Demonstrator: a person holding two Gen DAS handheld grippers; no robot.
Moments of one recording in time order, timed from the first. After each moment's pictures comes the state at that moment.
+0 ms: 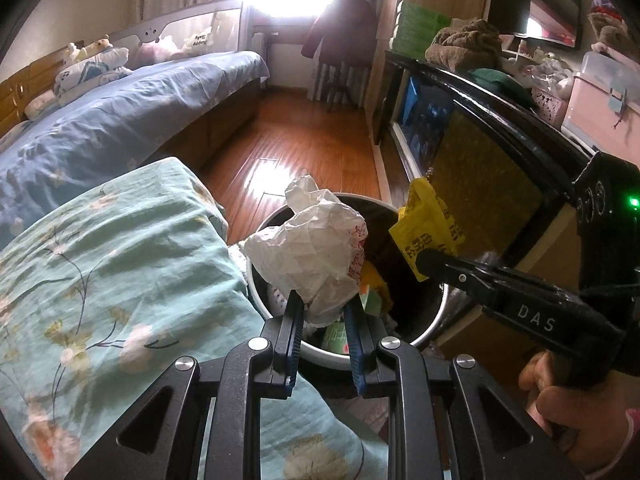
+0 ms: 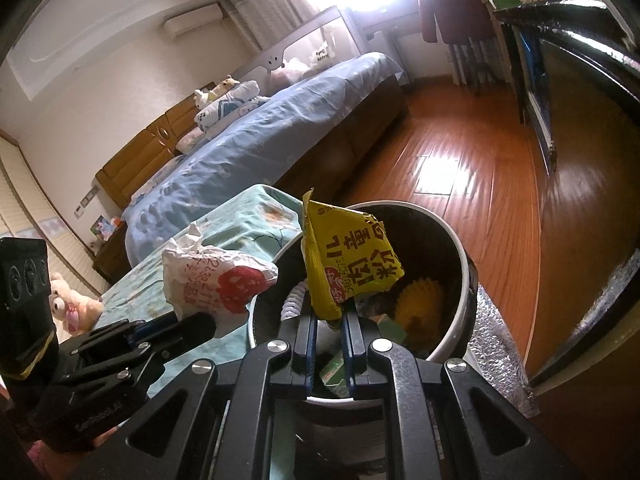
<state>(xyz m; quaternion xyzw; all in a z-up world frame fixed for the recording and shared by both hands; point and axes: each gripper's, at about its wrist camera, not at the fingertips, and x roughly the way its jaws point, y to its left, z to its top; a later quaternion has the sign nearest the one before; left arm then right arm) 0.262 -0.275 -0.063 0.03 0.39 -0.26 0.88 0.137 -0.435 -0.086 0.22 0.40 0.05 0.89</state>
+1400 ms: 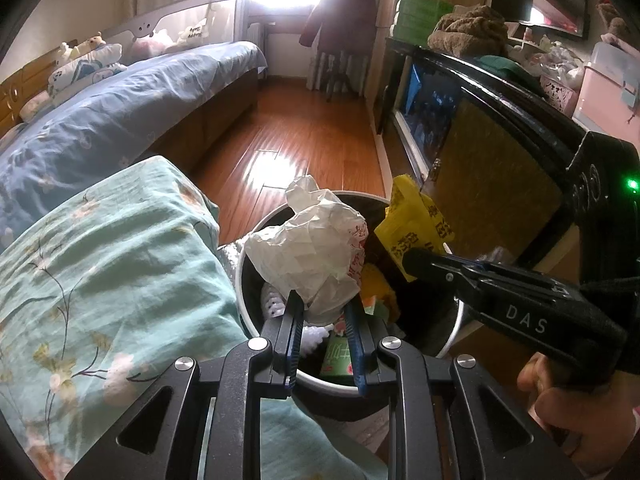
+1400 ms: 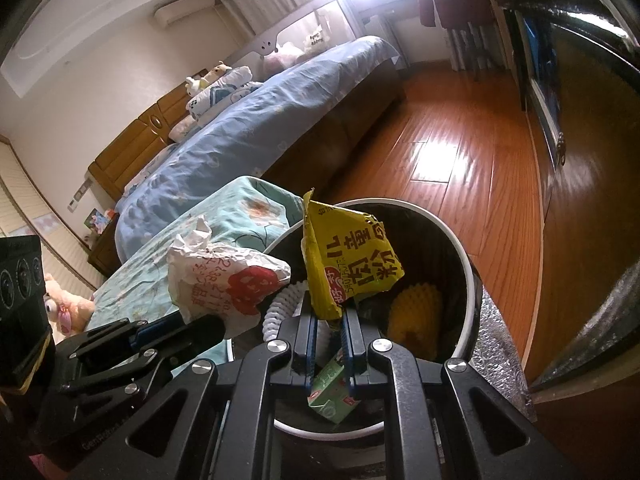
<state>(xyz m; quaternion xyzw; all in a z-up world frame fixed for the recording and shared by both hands) 0.286 -0.298 -0.066 0.05 0.41 -0.25 0.87 0.166 -0.441 -0.099 0.21 0.43 0.05 0.88</state>
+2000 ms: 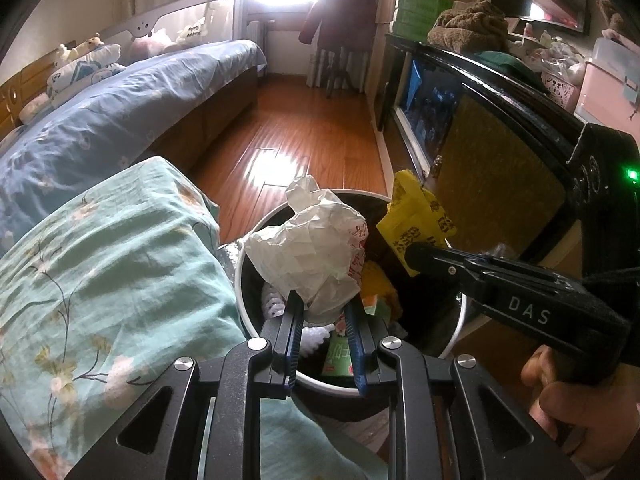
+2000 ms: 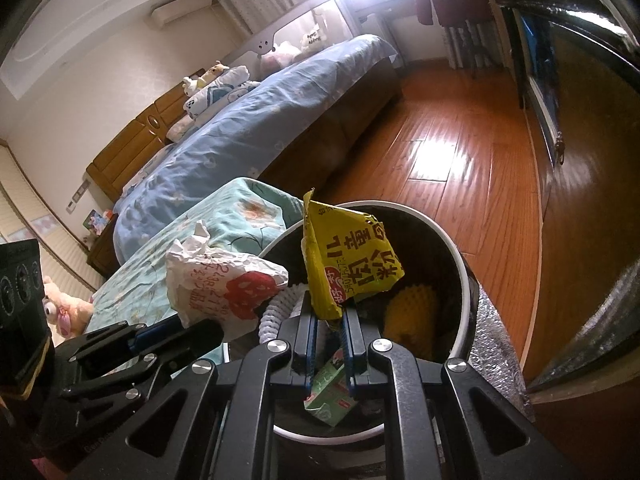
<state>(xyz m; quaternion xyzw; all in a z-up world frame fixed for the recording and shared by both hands) 0.290 -0.301 -0.066 0.05 0.42 -0.25 0.87 0.170 -0.443 -0.102 0.22 0.43 0.05 0.87</state>
